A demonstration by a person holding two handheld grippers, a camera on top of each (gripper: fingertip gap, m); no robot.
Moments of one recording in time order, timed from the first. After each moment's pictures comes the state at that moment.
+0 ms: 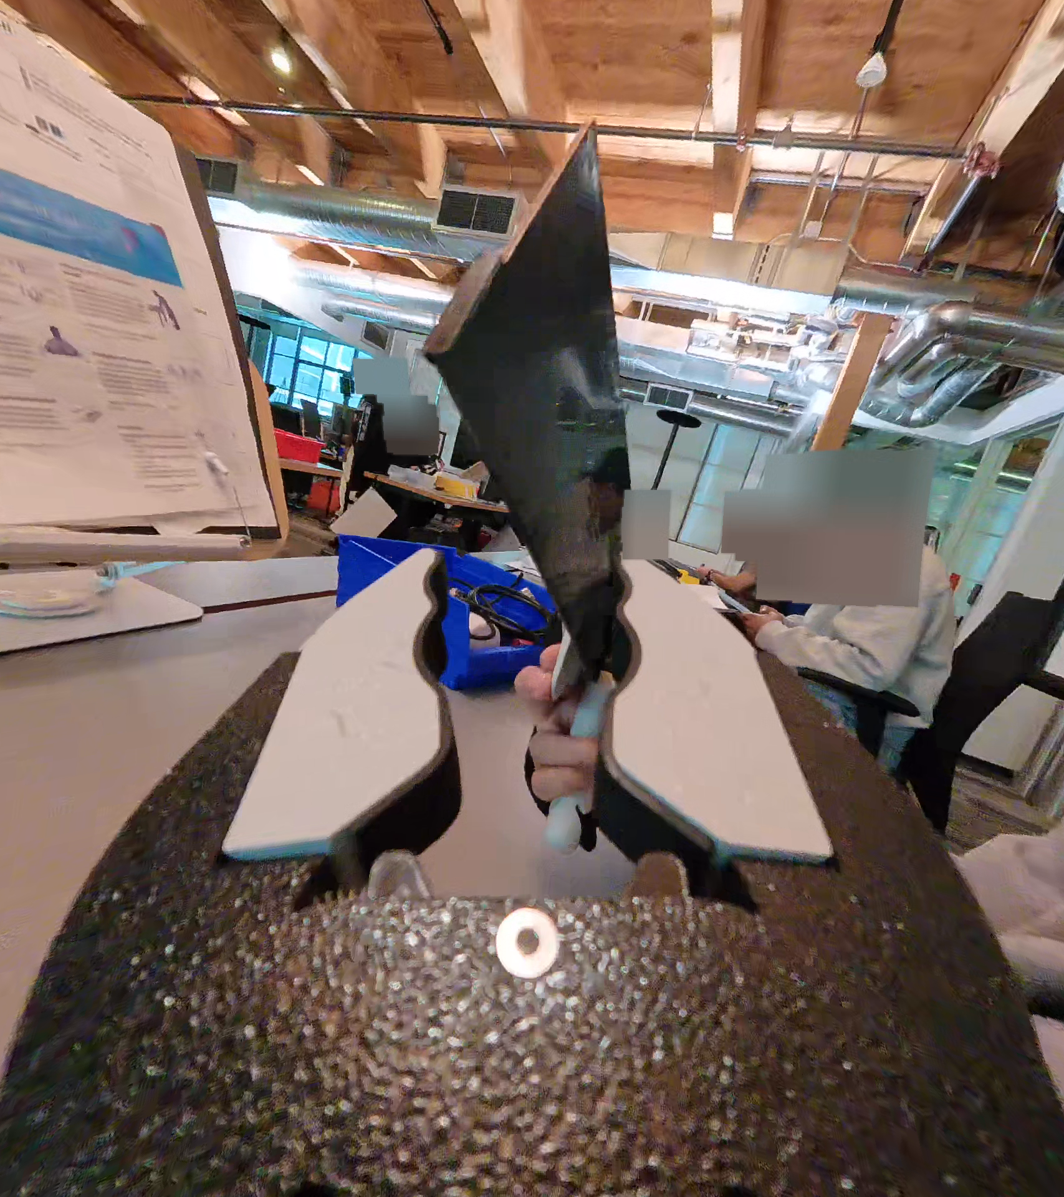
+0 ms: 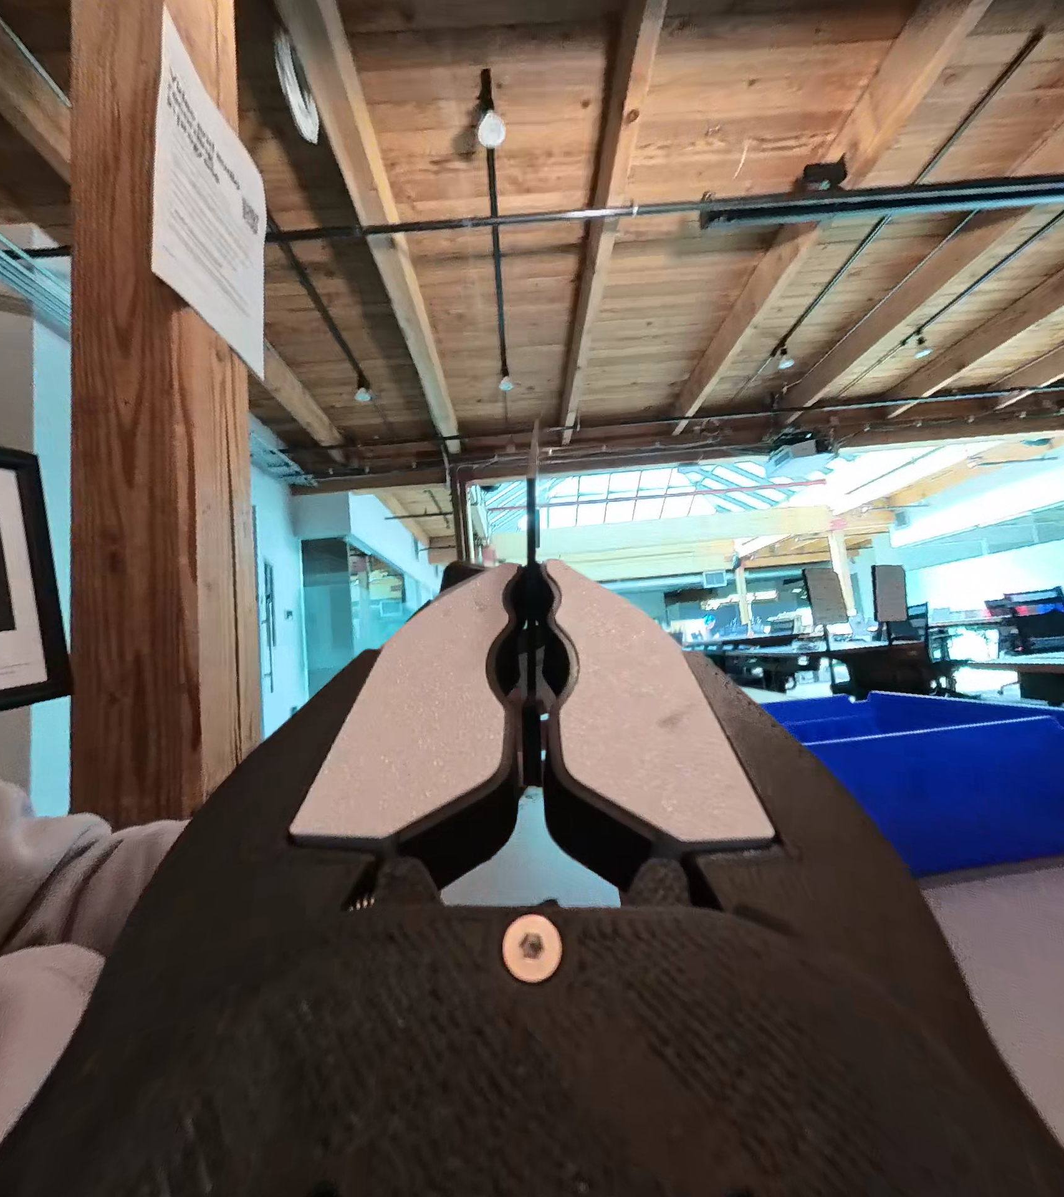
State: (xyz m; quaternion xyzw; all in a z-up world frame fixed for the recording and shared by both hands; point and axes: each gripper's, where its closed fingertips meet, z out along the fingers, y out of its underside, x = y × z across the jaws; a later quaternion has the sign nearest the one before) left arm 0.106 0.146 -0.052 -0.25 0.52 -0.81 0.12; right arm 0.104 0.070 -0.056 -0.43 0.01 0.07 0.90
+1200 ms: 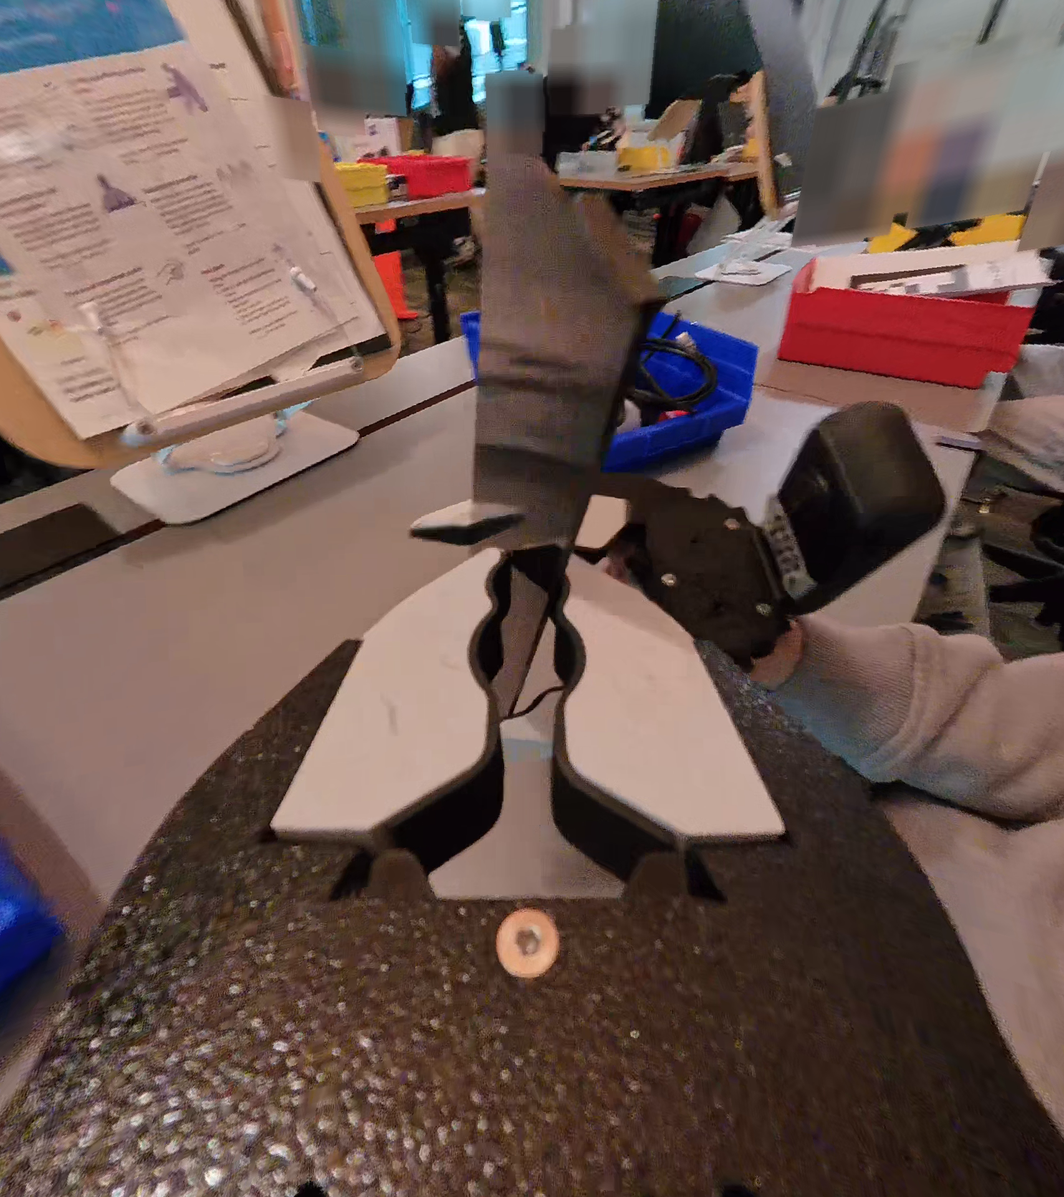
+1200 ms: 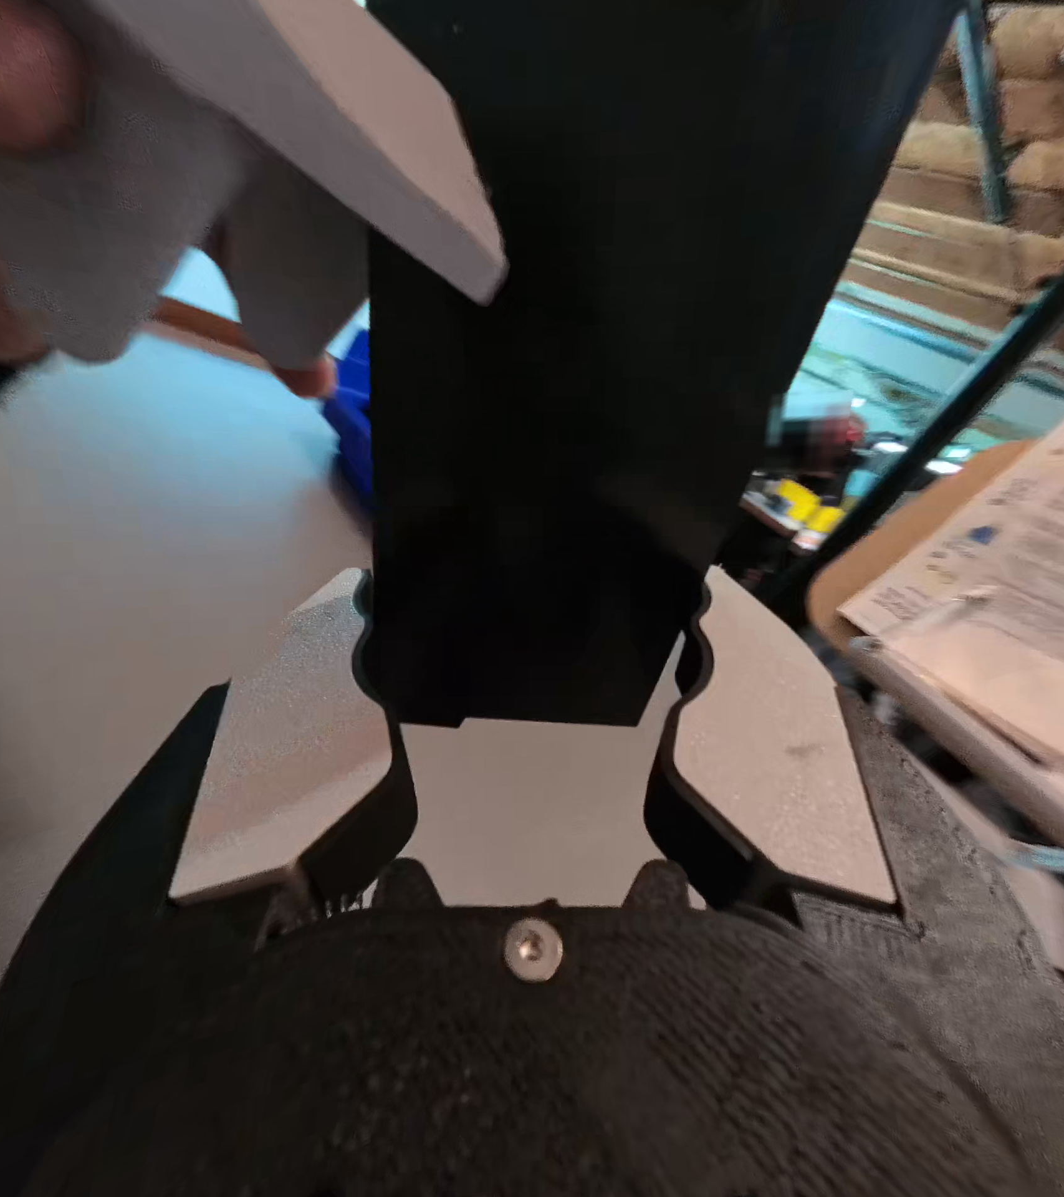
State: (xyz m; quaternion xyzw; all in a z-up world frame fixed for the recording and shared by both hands) left arm 0.097 0.102 -0.083 -0.29 0.71 -0.59 0.25; right arm 0.141 0.132 -0.139 -0.69 -0.01 -0.32 0.65
